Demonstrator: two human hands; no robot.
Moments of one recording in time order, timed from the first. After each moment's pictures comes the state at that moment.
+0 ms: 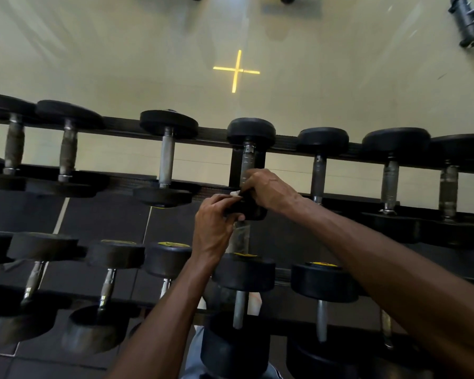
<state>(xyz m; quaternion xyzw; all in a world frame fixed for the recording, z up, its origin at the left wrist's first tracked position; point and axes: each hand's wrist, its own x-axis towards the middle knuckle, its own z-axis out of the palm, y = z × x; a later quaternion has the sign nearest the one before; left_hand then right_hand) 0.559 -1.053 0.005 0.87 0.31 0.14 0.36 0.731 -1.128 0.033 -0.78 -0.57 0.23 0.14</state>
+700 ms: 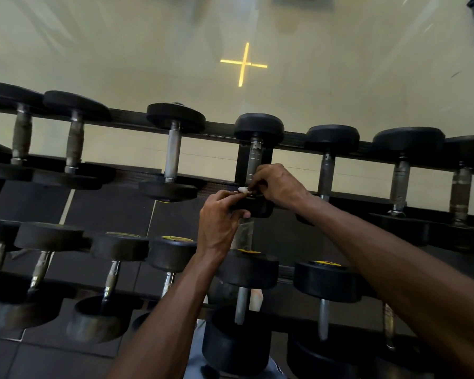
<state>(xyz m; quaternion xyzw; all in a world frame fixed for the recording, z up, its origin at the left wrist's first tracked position) 0.559 -1.053 0.005 0.86 0.32 0.15 0.36 0.742 -1.128 0.019 -0.80 -0.51 0.25 0.20</state>
